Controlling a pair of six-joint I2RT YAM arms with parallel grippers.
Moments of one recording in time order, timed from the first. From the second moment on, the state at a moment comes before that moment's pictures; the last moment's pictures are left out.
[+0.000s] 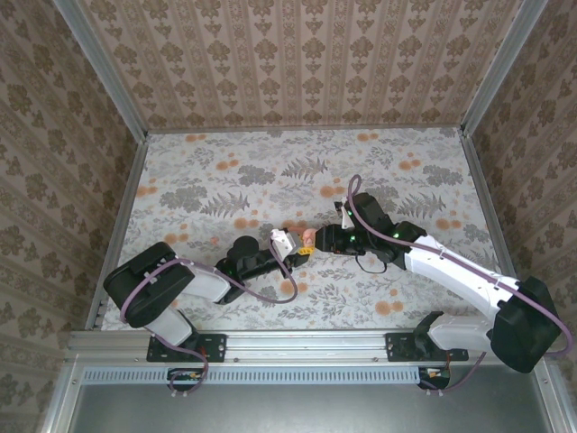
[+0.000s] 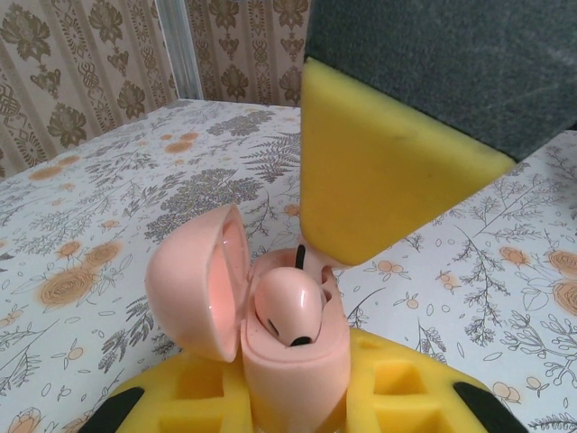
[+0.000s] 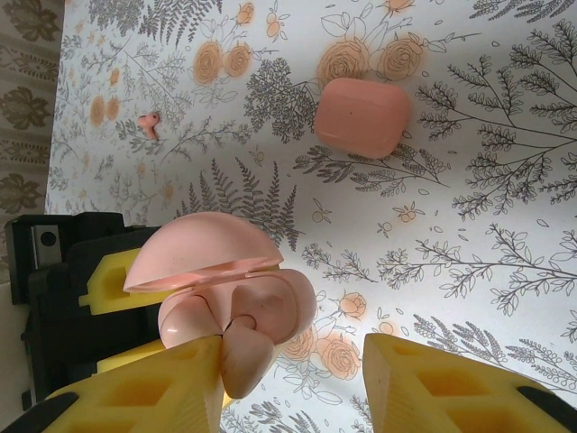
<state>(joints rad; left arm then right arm) -0.88 1.57 0.34 1.11 0.34 0.10 0.64 1.22 0.85 -0.43 -0.24 0.72</state>
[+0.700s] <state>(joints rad) -0.88 1.56 0.34 1.11 0.34 0.10 0.63 1.19 0.83 -0.40 -0.27 0.71</state>
